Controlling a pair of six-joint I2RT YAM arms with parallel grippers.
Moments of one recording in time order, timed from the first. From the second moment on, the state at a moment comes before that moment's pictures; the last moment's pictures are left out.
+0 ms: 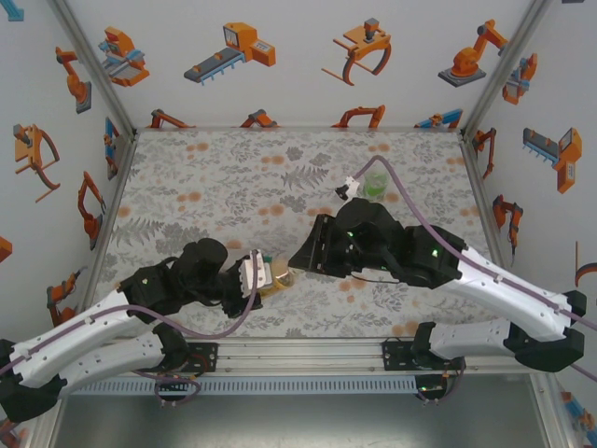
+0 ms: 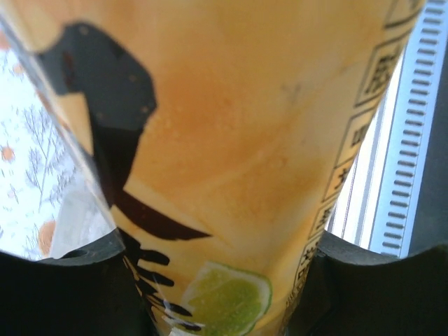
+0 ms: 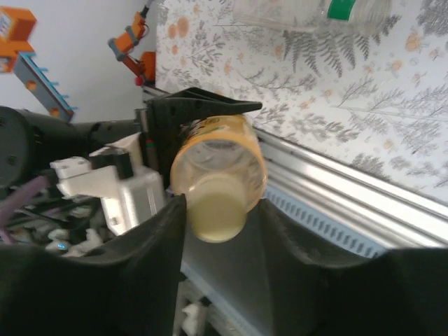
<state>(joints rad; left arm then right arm) -1.04 0.75 0.76 -0.65 0.25 0.33 1.17 1.14 1.39 -0.88 0.07 1.12</state>
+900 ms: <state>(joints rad) -1.04 0.71 0.76 -0.59 0.47 0.32 1.17 1.17 1.63 -0.95 -0.43 -0.36</state>
